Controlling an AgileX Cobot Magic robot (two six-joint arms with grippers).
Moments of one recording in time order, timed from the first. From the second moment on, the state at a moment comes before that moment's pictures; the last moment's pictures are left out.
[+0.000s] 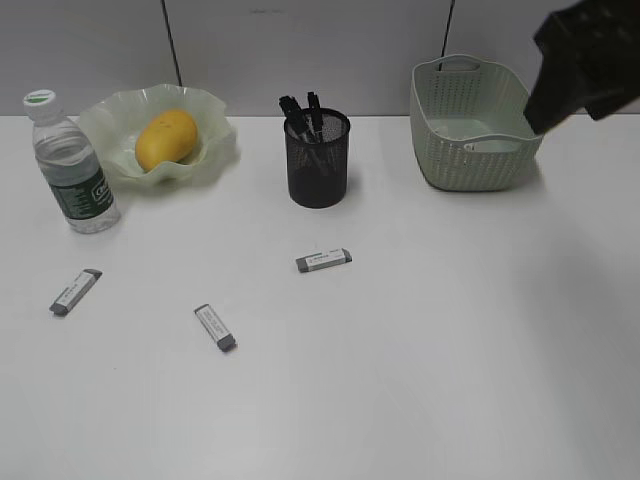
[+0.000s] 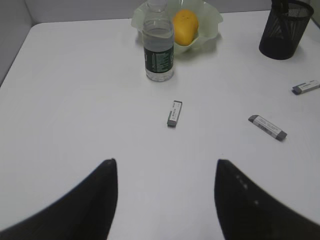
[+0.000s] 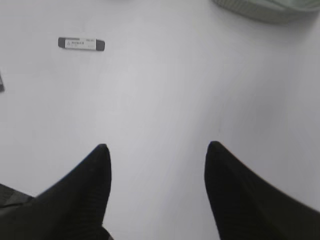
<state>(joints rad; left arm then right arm) -0.07 -0.01 -0.52 -0.03 1.07 0.01 0.35 1.53 -1.43 0.08 1.13 -0.06</state>
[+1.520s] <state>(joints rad) -0.07 -0.01 -0.52 -0.03 1.07 0.01 0.35 0.33 -0.52 0.02 1.00 -0.04</state>
